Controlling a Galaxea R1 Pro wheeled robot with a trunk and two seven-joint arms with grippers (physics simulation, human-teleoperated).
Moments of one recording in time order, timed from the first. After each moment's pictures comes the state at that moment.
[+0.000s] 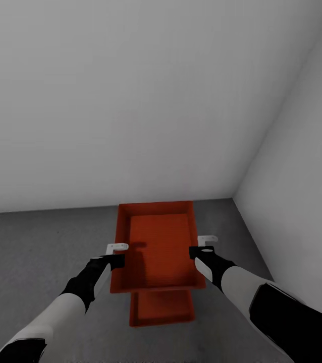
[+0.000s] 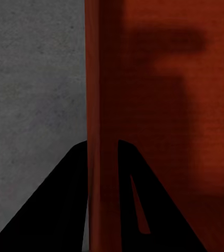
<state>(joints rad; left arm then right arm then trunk) -0.77 -0.07 0.02 -0.53 0.04 0.37 0.04 -1.02 0.12 0.96 -0.09 -0.93 0.08 -0.30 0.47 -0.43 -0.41</state>
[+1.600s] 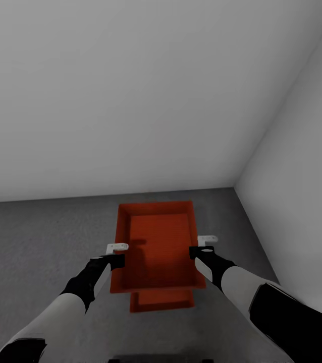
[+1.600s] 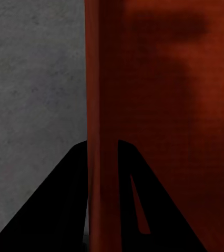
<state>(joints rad) -0.77 -0.07 0.02 -0.53 0.04 0.37 0.04 -1.02 0.12 0.96 -0.09 -0.93 0.08 -0.30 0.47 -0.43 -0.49</state>
